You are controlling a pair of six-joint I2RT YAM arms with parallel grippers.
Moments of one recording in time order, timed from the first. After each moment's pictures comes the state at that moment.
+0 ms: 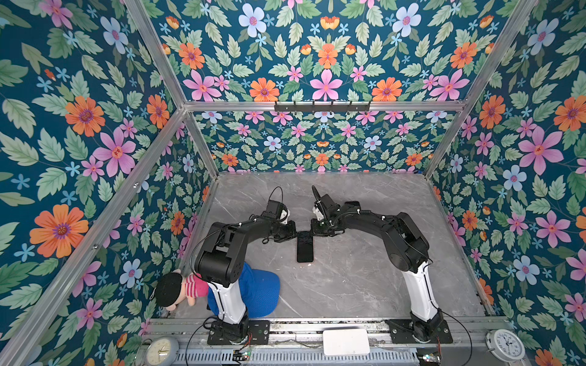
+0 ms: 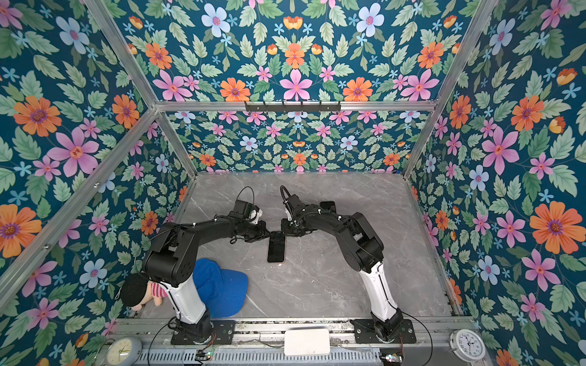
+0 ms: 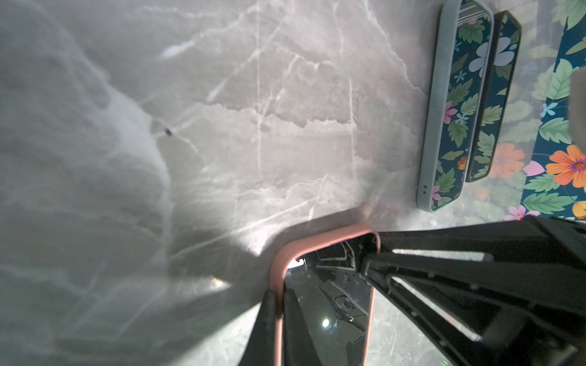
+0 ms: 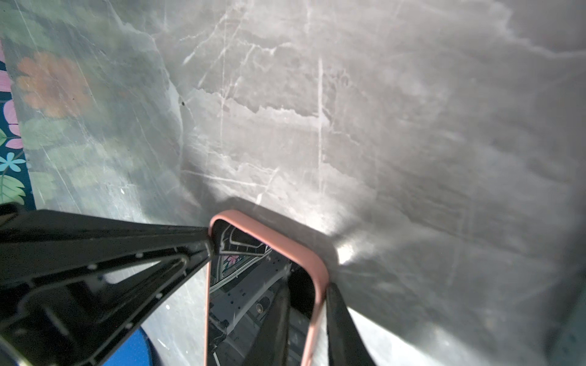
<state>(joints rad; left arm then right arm) -0.35 1.82 0.99 -0.24 0.45 -0.50 0.67 2.17 1.56 -0.47 -0.29 0.59</state>
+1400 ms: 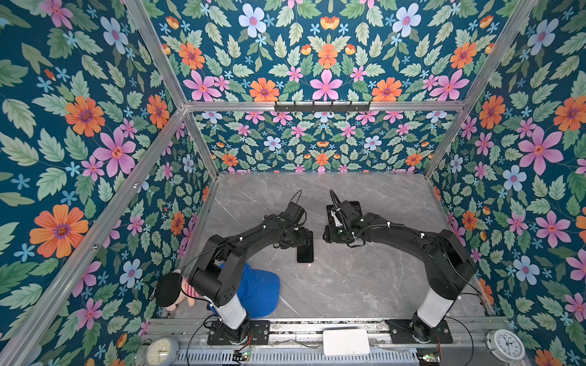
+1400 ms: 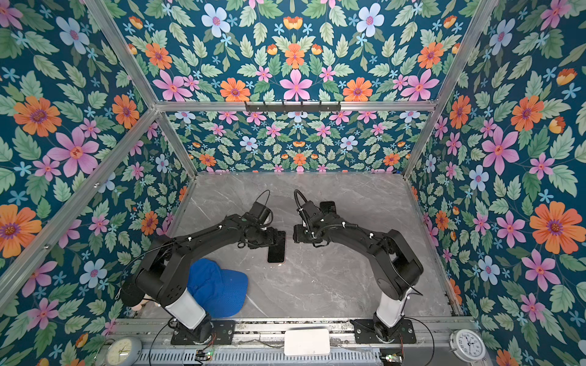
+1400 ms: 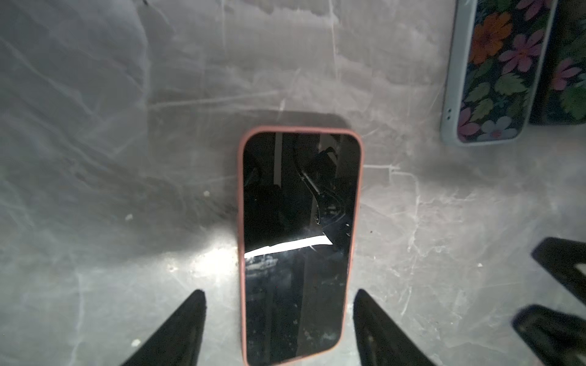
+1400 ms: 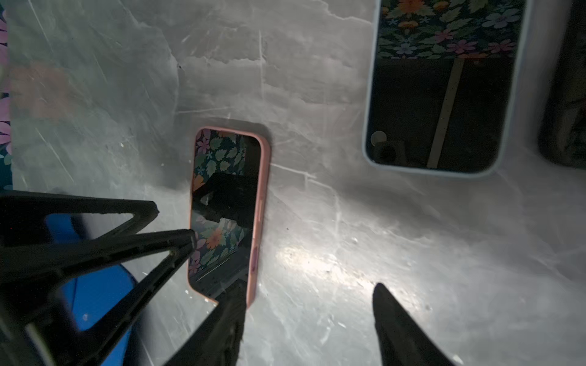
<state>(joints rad) -0.61 1.69 1.07 -0.60 0.07 -0.61 0.68 1.71 1.14 -0.46 -0.10 0.60</state>
